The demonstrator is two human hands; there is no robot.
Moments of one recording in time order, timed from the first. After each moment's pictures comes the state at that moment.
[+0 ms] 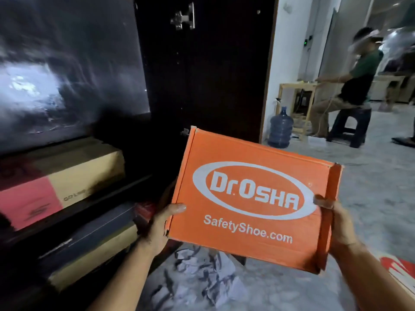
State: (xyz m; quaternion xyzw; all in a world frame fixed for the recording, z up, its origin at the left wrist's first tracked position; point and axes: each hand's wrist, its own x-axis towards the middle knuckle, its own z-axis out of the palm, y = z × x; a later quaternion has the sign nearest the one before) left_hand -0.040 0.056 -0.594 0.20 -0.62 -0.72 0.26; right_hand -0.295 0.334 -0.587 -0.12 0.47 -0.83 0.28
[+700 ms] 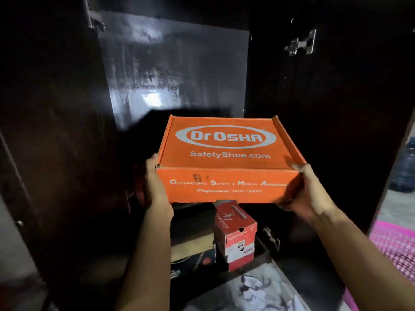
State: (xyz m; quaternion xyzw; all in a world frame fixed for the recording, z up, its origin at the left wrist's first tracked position) left_hand 0.089 -0.024 -0.466 0.40 -0.34 -0.58 0.63; right_hand -0.189 0.083 -0.479 -0.27 0.49 -0.70 0.43
